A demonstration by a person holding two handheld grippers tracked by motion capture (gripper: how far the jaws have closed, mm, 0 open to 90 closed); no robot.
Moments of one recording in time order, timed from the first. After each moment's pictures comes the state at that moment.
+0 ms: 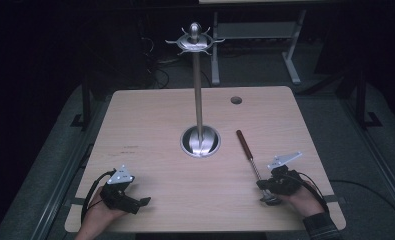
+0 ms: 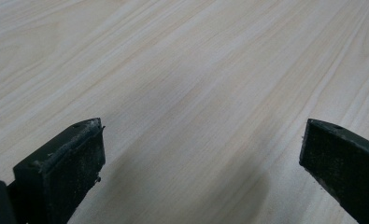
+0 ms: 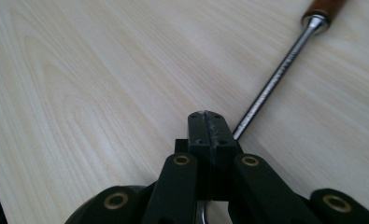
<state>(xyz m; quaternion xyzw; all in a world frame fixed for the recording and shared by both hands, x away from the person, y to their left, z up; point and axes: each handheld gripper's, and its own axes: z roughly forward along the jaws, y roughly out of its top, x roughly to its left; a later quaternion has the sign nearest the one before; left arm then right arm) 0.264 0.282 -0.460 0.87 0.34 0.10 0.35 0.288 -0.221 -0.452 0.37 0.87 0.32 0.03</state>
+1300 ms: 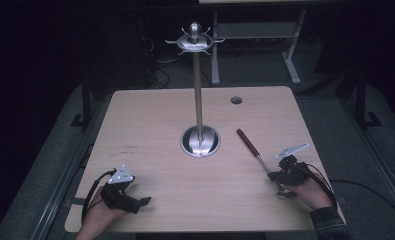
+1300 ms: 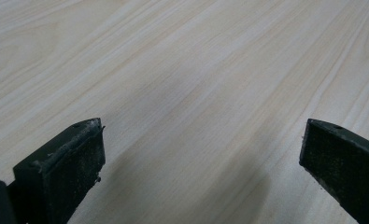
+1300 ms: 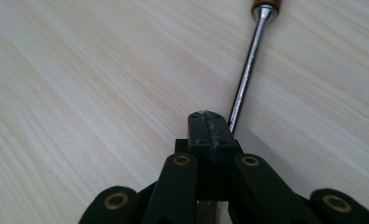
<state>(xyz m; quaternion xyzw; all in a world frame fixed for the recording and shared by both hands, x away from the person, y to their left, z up) 0.265 0.280 -0.460 0.86 0.35 0.10 0.36 0.309 -0.245 -0.447 0.42 0.86 0.28 0.05</state>
